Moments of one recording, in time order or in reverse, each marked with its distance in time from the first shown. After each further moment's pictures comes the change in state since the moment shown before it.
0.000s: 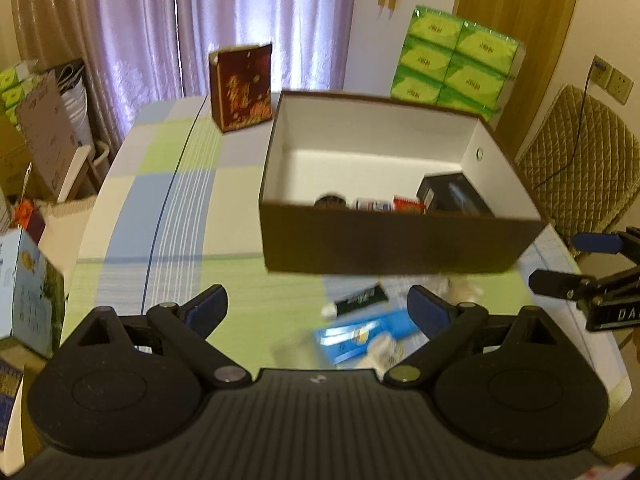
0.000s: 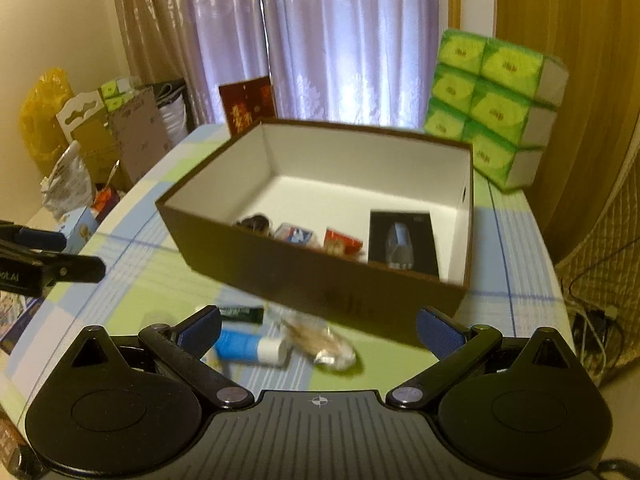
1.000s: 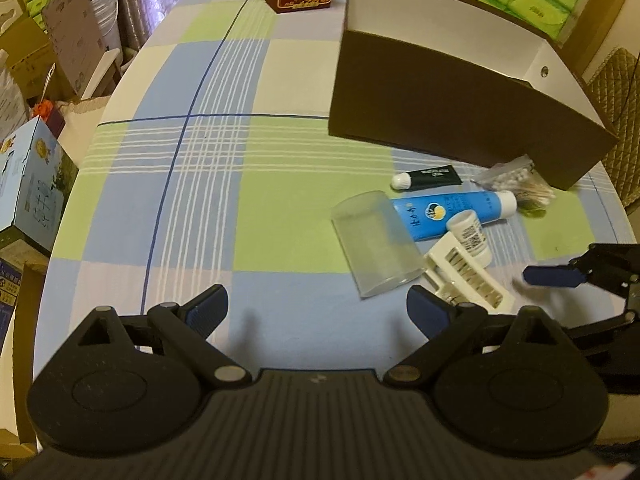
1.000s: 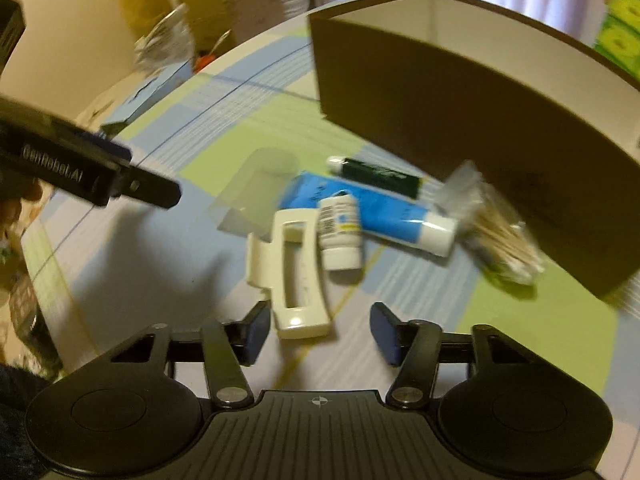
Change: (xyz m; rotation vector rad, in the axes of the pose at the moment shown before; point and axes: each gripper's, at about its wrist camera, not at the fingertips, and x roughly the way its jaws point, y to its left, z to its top) left arm 0.040 0.049 -0.075 -0.109 0.225 0.064; right arm 0.085 0.082 -0.078 -0.285 0.275 0.247
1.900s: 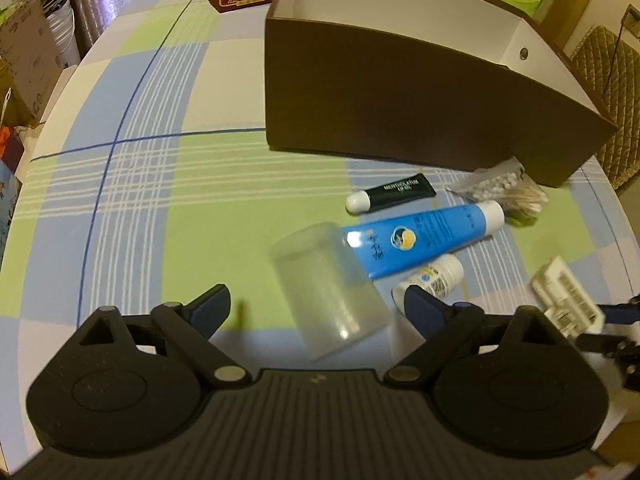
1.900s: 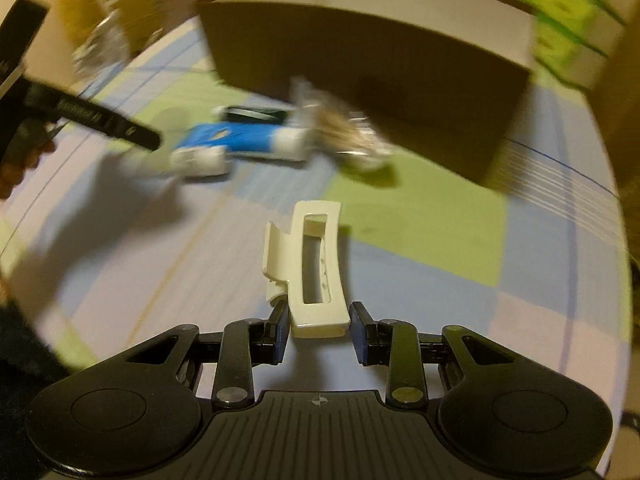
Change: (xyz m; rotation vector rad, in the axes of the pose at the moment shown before) left arm 0.051 -0.037 0.025 0.087 0.002 -0.060; right arm -0.057 -0.065 -0.065 0.177 0.033 -0.151
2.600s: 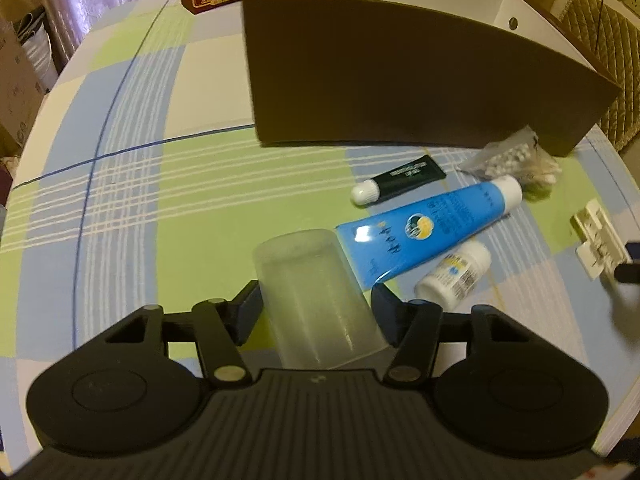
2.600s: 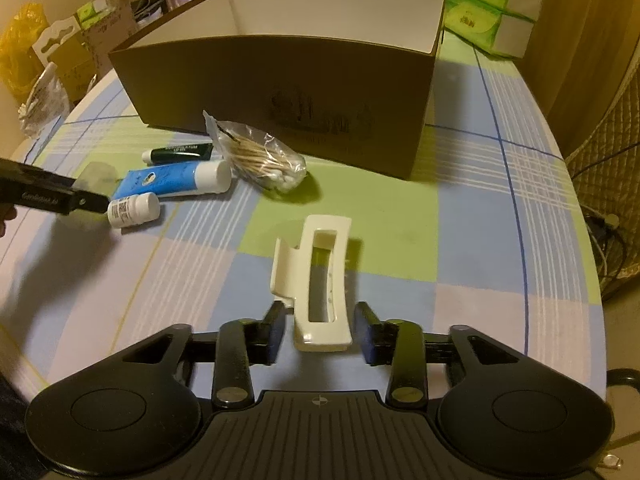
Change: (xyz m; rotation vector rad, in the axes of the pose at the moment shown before) left arm 0.019 0.008 -0.006 0.109 -0.001 -0.003; right arm -0.009 -0.032 0.004 0.161 -0.041 -0.084
